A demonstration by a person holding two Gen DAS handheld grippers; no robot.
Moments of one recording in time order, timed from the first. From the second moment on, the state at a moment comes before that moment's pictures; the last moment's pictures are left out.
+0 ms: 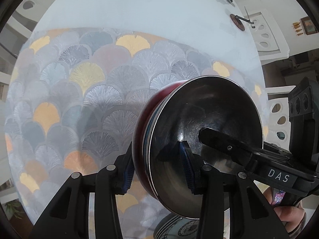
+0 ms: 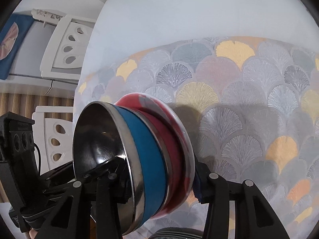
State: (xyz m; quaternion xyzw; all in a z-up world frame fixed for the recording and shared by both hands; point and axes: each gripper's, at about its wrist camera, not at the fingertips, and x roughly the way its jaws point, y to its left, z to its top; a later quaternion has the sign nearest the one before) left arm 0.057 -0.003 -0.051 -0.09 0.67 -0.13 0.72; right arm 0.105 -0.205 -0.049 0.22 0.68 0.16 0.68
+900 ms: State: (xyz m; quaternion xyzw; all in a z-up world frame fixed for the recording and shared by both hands) left arm -0.009 -0.018 0.013 -0.05 0.65 -0.16 0.74; right arm 0.028 -0.218 0.023 0.25 0.66 0.12 0.70
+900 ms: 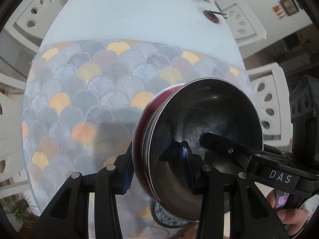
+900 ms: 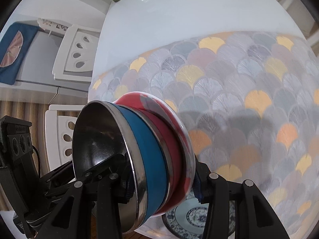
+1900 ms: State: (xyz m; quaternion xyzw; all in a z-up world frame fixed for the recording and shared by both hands) left arm -0.146 -0.055 -0.027 -0.07 0.71 -0.14 0.69; right arm -0.098 -0.255 -0.014 0.22 0.73 0.14 0.63
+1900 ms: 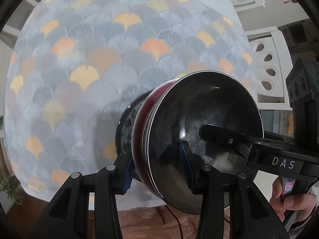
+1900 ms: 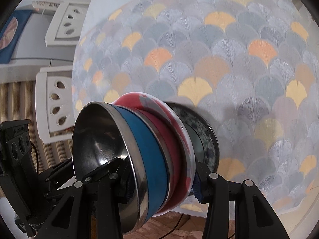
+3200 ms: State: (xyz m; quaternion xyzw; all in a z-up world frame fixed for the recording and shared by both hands) left arm -0.186 -0.057 -0.024 -0.02 0.66 -0.10 0.75; right arm -0.116 -0.241 -0.014 0.12 0.71 0.22 0.66
